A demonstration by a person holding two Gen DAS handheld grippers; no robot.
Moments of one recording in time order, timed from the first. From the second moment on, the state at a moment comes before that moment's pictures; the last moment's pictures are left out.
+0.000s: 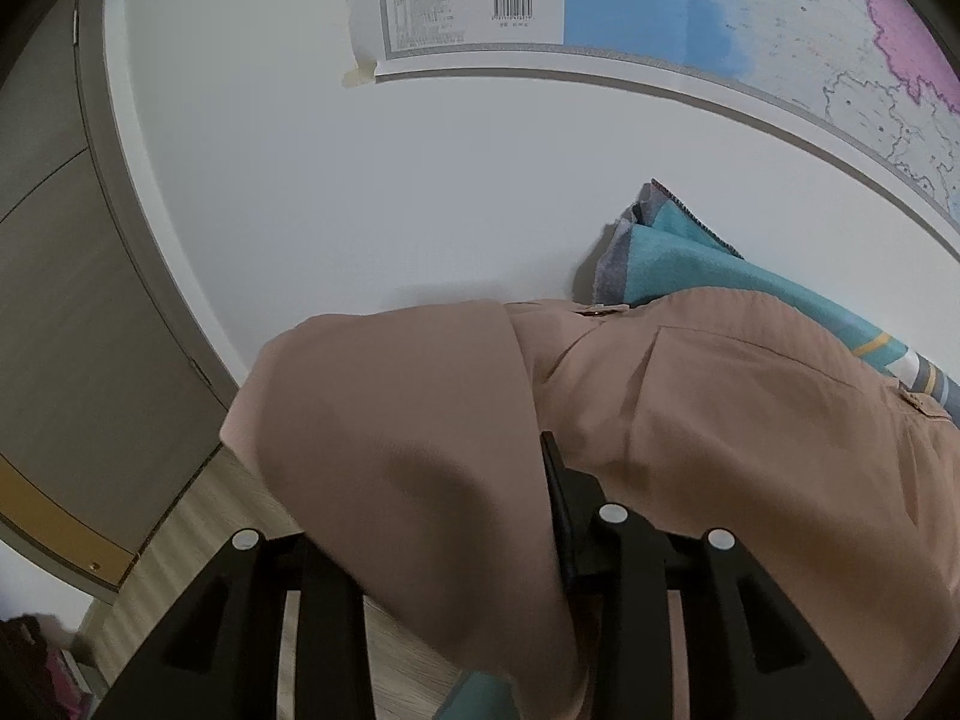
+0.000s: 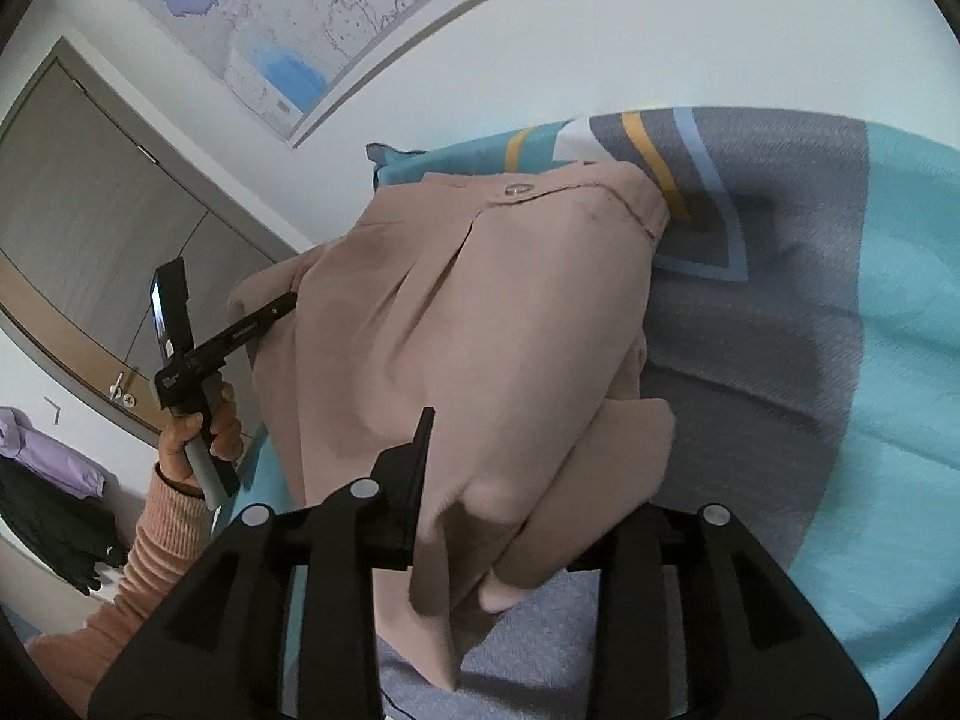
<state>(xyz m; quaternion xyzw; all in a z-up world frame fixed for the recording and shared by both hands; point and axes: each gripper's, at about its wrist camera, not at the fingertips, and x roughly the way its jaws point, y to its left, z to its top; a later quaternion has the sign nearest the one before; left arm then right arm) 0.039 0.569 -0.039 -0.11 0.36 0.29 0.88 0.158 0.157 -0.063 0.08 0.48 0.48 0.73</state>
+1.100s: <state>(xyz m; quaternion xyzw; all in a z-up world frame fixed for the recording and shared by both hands) -0.002 0.495 -0.003 -0.01 0.29 0.28 0.91 0.154 0.193 -0.043 0.00 0.44 0.44 0.78</state>
